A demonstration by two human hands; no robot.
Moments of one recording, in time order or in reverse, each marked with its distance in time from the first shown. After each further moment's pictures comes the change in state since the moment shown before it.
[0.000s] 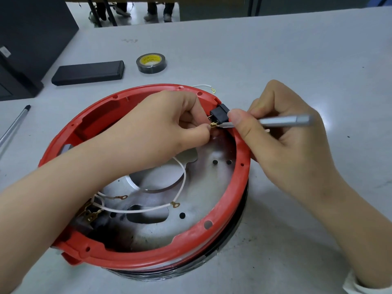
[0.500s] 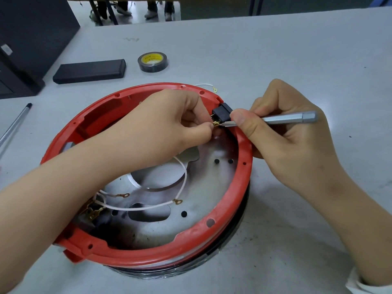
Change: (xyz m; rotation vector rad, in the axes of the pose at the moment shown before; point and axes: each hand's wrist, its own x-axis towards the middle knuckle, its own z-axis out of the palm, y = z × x) left_hand 0.000 -0.001 -0.001 -0.033 -0.016 -0.012; right_hand 0.001 -0.001 -0.003 0.076 -0.039 0.083
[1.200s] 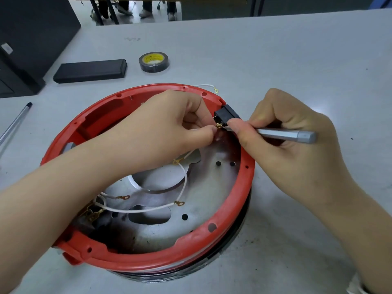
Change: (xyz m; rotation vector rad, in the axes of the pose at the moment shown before) left_hand 0.000 -0.001 0.000 0.020 -0.001 0.022; right_hand -0.005 0.004 0.000 -0.318 0.039 -0.260
